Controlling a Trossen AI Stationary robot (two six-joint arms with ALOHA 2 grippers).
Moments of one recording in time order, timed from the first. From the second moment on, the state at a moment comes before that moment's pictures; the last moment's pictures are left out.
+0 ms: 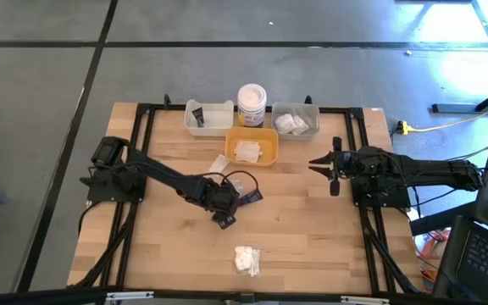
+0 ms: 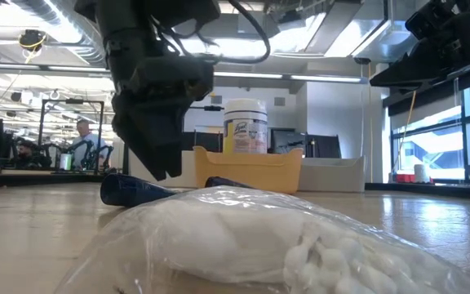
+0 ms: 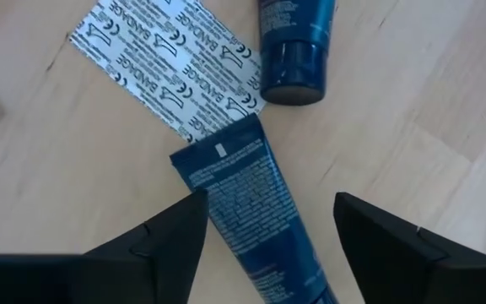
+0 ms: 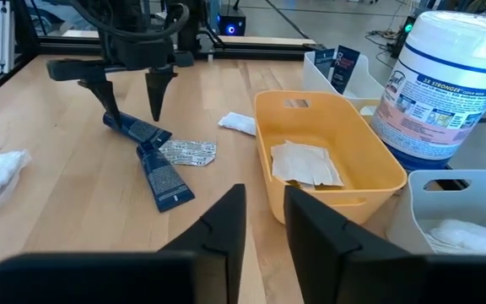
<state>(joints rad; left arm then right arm) -0.24 1.78 1.11 -0.56 -0.17 -0.81 -0.02 0.39 0.30 -0.22 0.11 -0.04</state>
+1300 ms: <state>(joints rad) -0.20 1.87 1.11 -0.57 -0.16 -0.82 -0.02 0.39 0.30 -0.22 0.11 -0.04</state>
